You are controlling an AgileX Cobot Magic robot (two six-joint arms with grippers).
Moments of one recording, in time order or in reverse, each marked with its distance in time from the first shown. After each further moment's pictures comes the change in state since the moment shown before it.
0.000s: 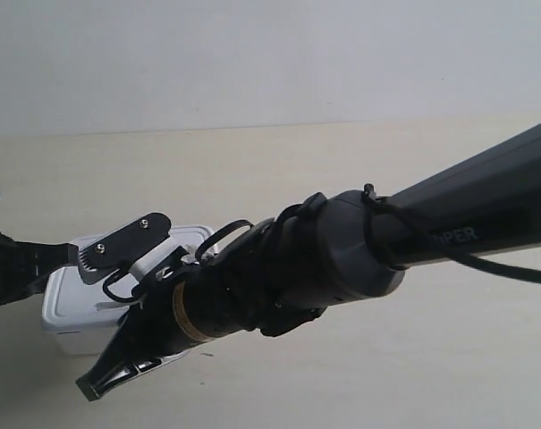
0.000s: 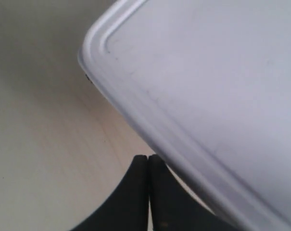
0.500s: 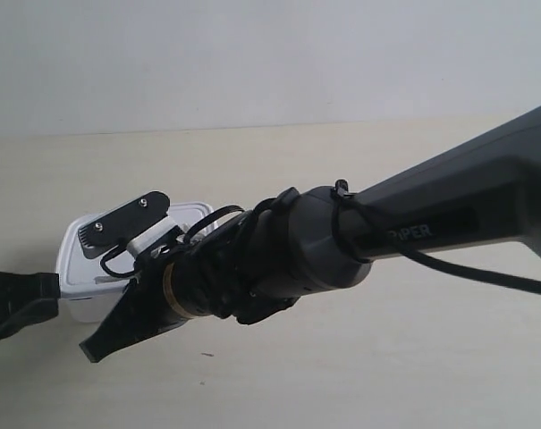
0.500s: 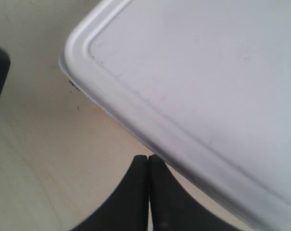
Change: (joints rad) left arm 0.000 -0.296 0.195 -0.012 -0.201 0.000; right arm 0.000 0.057 -0.097 0.000 0.163 0.006
